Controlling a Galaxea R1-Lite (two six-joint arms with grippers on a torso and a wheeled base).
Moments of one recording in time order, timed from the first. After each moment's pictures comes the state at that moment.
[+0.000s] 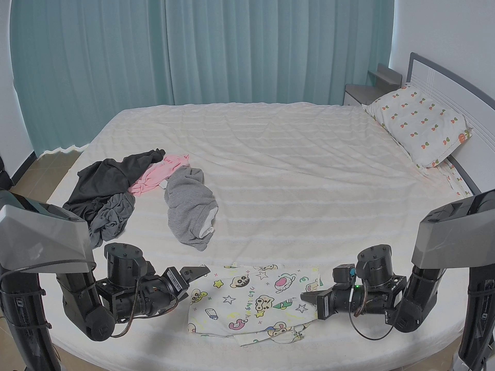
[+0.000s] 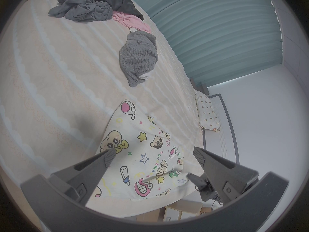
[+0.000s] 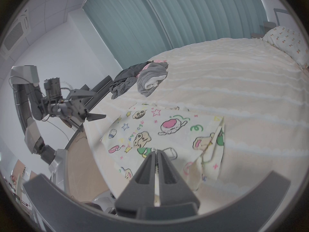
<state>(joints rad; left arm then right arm) -0.38 2.17 -0.30 -1.32 -0.26 -1.04 0.53 2.26 -0.37 -1.27 0.30 0.24</state>
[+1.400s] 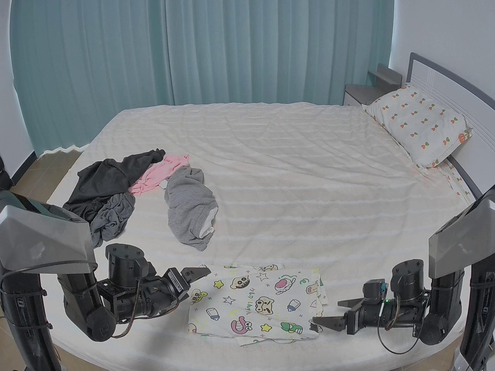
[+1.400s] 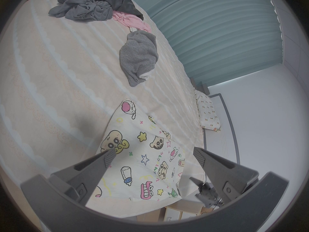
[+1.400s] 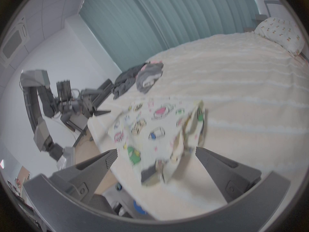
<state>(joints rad) -0.38 2.17 -0.30 -1.32 -0.25 -1.04 0.42 2.27 -0.13 -1.55 0.38 0.26</state>
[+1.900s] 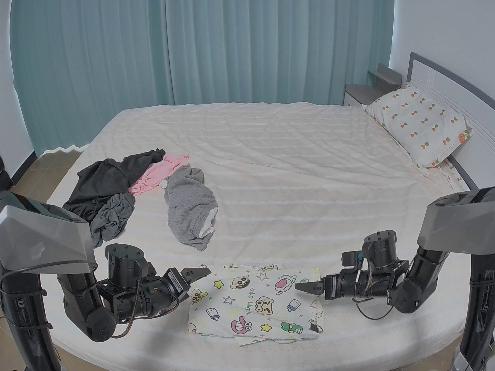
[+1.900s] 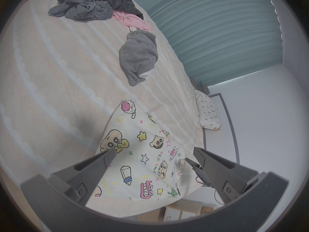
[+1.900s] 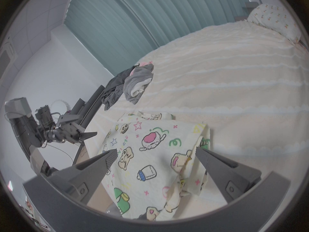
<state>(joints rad) -0.38 2.17 -0.30 -1.32 -0.26 -1.04 0.40 2.29 -0.58 -1.05 0.38 0.35</state>
